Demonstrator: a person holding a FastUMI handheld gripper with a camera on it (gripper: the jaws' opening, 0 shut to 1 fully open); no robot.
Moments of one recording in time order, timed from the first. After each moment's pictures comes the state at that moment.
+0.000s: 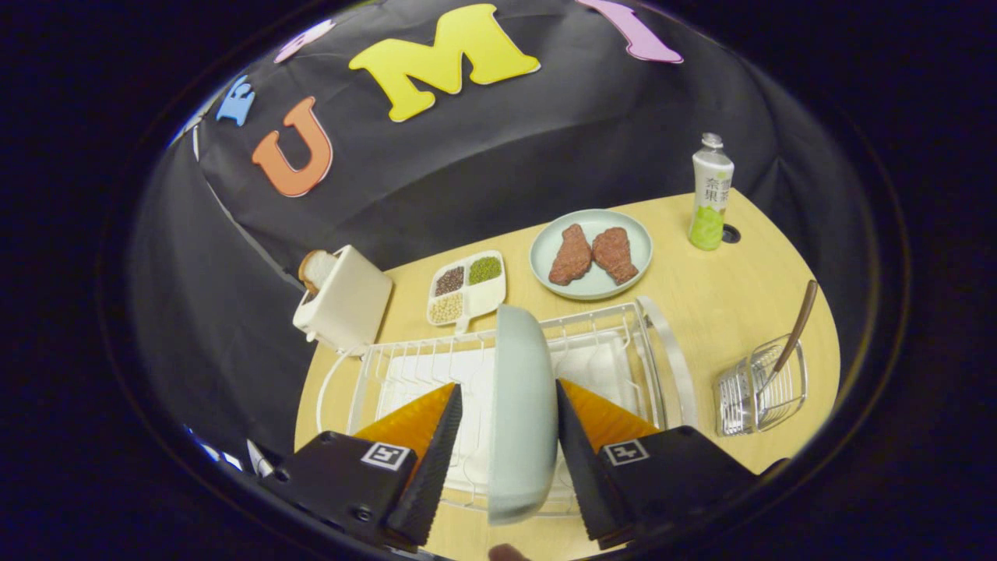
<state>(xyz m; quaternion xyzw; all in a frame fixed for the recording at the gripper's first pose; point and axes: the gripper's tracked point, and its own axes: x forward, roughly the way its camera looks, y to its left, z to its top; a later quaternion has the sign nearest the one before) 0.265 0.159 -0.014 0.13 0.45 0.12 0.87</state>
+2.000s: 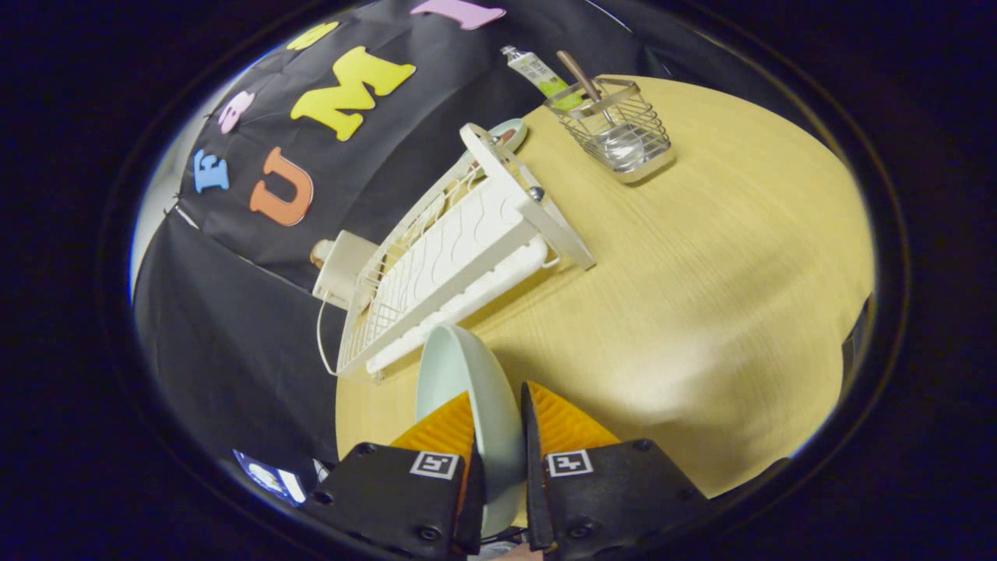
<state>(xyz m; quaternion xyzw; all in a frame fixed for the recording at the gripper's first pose) 0.053 0.081 -0.156 0.32 0.45 0.14 0.82</state>
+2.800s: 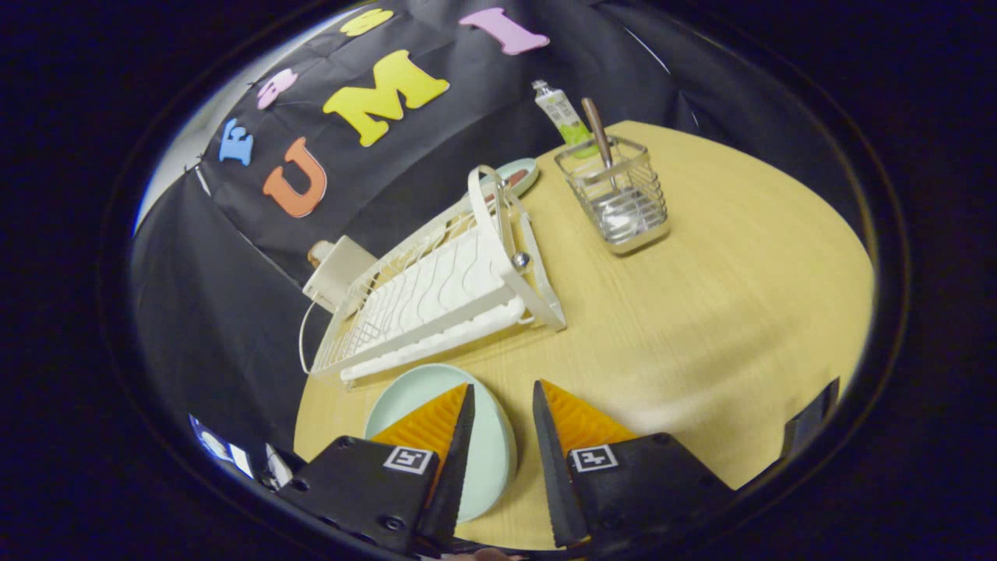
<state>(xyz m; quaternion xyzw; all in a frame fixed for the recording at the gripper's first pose) 0.073 0.019 -0.130 0.21 0.35 0.12 0.91</state>
